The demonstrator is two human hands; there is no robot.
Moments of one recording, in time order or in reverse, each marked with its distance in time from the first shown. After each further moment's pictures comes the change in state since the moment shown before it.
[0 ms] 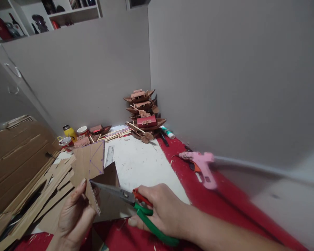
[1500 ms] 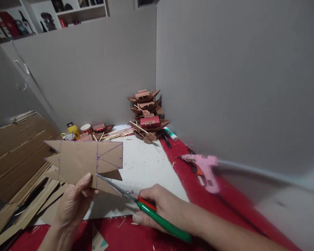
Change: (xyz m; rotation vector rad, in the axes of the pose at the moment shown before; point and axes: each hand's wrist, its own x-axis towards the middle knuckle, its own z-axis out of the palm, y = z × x) left_hand 0.002 0.009 0.002 0.437 -0.053 0.308; right_hand 0.003 -0.007 -0.013 0.189 -0.178 0.054
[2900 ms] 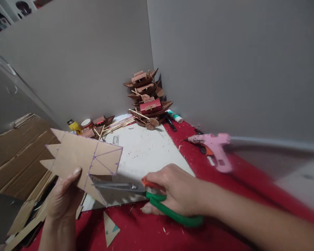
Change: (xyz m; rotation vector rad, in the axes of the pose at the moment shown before) left_hand 0.006 0.026 -0.013 0.026 0.047 0.131; right_hand -0.003 0.000 -0.016 -0.240 0.028 -0.016
